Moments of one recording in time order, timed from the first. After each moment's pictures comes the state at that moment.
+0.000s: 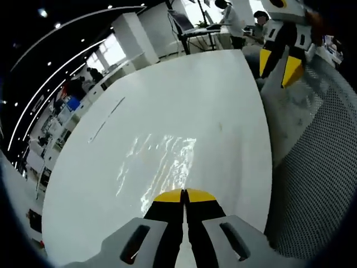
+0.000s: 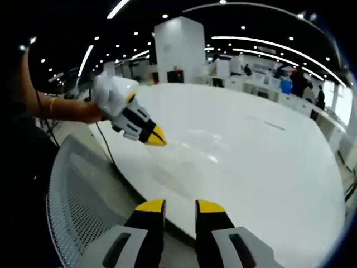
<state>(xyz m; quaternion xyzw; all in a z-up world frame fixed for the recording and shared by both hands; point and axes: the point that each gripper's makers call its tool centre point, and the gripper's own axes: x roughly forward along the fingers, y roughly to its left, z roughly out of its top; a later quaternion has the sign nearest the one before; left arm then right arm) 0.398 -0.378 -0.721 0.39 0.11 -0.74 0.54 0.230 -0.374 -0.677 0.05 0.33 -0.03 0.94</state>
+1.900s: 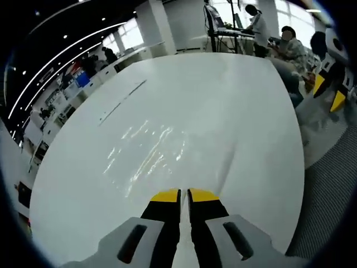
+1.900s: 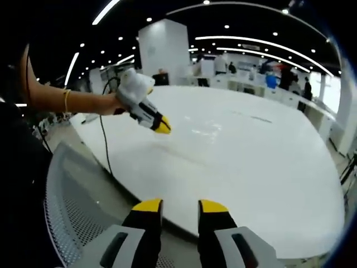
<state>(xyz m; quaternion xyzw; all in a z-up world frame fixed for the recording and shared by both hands) 0.455 -0.417 -0.726 0.38 0.17 -0.71 0.57 0.217 -0.384 -0.680 0.08 0.32 -0.09 0.94</state>
